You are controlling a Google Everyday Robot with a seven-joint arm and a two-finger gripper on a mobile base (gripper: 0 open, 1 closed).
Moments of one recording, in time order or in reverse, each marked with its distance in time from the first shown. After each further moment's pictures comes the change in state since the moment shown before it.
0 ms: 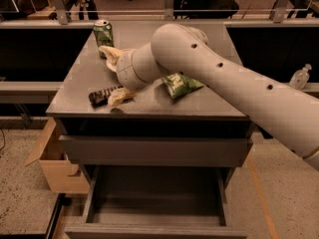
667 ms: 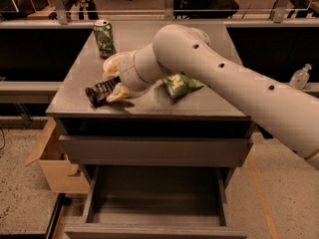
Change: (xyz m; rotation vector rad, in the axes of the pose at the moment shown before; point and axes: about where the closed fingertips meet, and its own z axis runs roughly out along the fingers) arm 0.002 -0.002 -0.003 0.005 0.004 0.002
